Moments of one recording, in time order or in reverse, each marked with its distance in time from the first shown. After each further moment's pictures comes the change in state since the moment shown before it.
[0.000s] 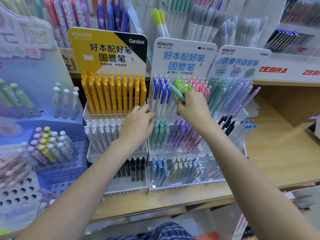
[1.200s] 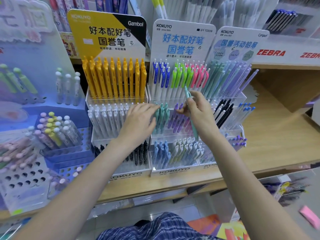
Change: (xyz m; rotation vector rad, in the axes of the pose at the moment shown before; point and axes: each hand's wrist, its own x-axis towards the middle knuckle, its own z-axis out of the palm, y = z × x) left_hand -0.045 0.007 0.000 -0.074 -0.078 0.051; right_hand -0.074 0.011 0.009 0.890 0.012 0.202
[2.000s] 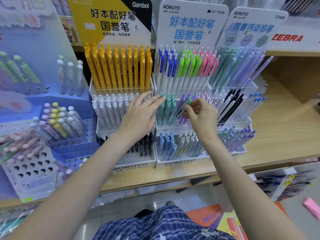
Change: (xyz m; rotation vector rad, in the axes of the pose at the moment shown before) left_hand -0.006 -0.023 0.010 0.121 0.085 0.141; right_hand -0.003 0.050 0.011 -0.408 0.217 -0.155
